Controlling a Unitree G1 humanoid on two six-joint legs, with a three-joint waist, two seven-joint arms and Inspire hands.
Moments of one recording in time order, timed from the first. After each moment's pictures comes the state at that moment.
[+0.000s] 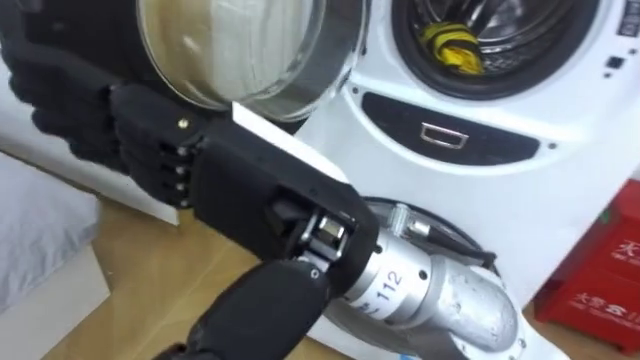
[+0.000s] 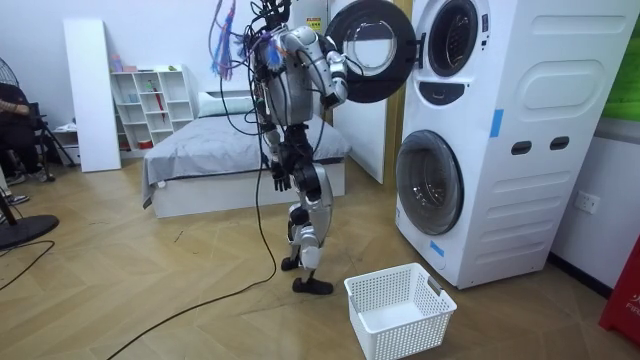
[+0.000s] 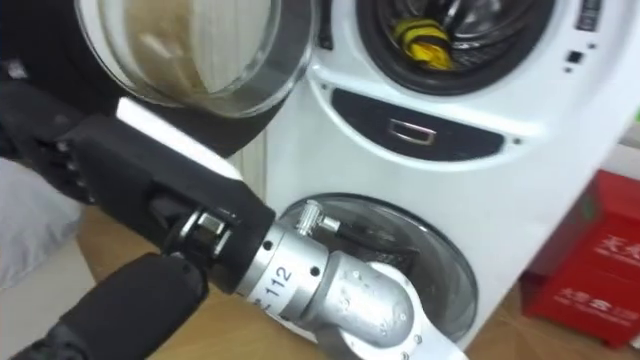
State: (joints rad) left arm 0.12 0.28 0.00 1.20 0.07 0.10 0.04; right arm -0.34 -0.23 0.50 -0.48 0.46 0.11 0.44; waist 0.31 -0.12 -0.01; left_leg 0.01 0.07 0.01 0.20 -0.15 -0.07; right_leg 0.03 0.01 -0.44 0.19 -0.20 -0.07
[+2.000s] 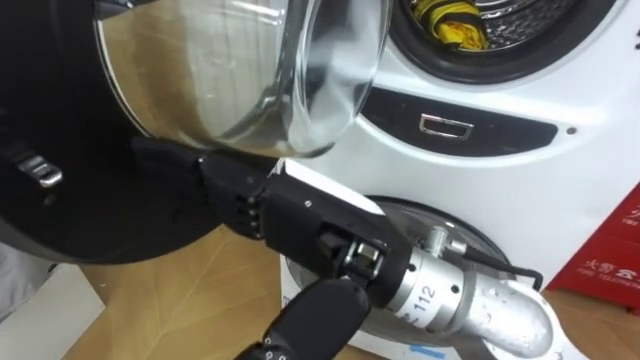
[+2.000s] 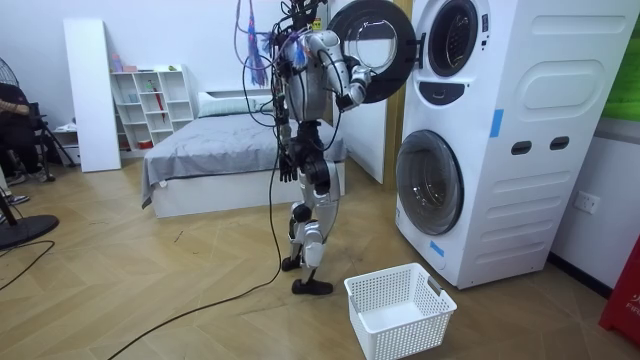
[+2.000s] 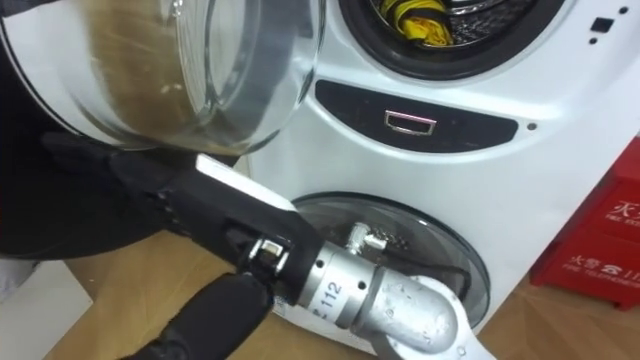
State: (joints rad) left arm 0.15 0.26 0.04 1.20 0.07 0.07 0.09; right arm -0.16 -0.34 0.39 -0.45 0.31 0.11 0.53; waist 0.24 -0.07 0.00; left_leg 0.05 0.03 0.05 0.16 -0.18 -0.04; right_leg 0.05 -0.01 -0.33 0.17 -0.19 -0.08
